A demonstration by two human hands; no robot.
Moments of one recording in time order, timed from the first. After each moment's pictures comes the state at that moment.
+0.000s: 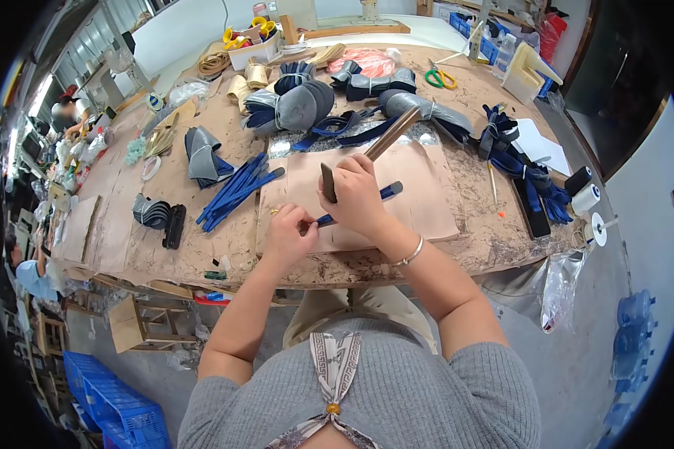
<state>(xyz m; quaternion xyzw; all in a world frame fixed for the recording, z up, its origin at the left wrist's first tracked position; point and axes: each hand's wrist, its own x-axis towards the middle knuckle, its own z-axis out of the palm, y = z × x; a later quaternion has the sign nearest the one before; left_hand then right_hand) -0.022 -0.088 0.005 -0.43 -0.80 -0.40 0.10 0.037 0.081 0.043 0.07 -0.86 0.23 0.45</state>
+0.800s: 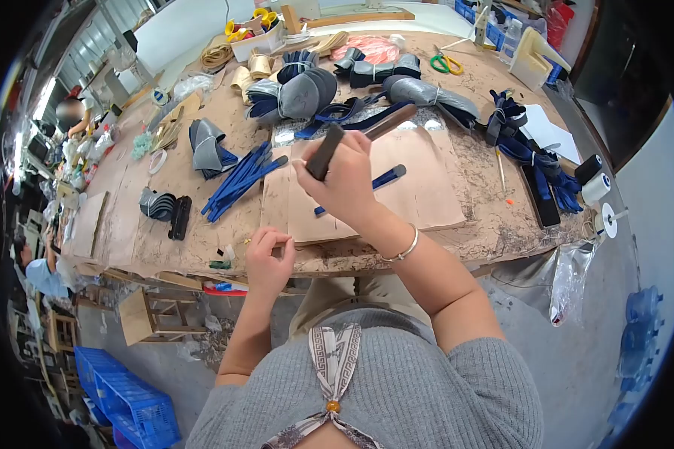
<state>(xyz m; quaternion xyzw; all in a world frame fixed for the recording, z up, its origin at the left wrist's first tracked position) 0.027 -0.148 0.001 -0.32 -0.83 -0.42 0.15 0.039 0.055 0.074 0.03 -0.80 0.33 0.50</state>
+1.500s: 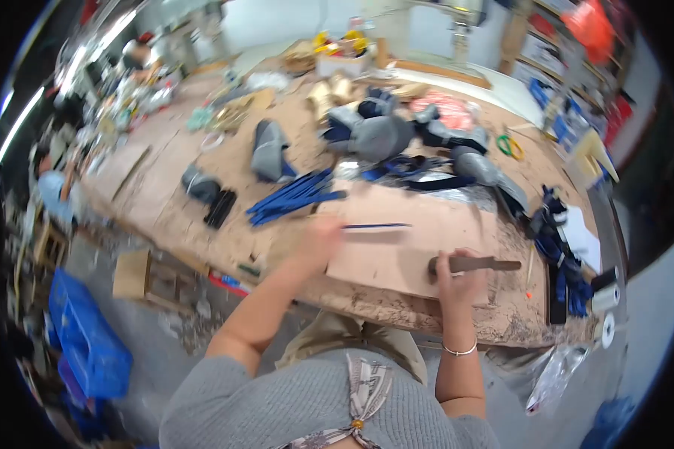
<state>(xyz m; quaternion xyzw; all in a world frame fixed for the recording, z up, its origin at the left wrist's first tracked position) -0.062 -0.107 -0.009 -0.40 -0.81 -0.40 0.13 0.114 0.135 -0.006 -0.19 -0.81 0.25 0.50</state>
